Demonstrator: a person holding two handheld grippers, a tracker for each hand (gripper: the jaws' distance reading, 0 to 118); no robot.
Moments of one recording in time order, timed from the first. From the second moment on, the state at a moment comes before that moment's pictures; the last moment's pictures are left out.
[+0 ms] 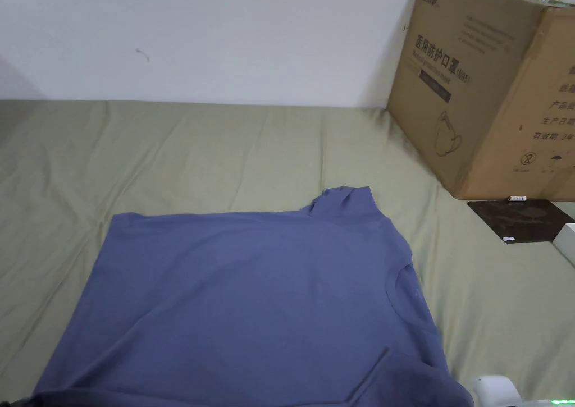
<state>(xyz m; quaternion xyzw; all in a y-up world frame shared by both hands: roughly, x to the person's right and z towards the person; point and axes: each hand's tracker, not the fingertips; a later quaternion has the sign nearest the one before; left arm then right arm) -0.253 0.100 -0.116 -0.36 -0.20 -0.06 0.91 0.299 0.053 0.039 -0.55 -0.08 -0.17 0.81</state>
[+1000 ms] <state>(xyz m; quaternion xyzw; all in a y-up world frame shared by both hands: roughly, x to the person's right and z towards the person) -0.190 0.090 -0.343 -0.40 -0.16 0.00 0.90 0.409 0.093 -0.196 -0.51 -0.13 -0.34 0.78</state>
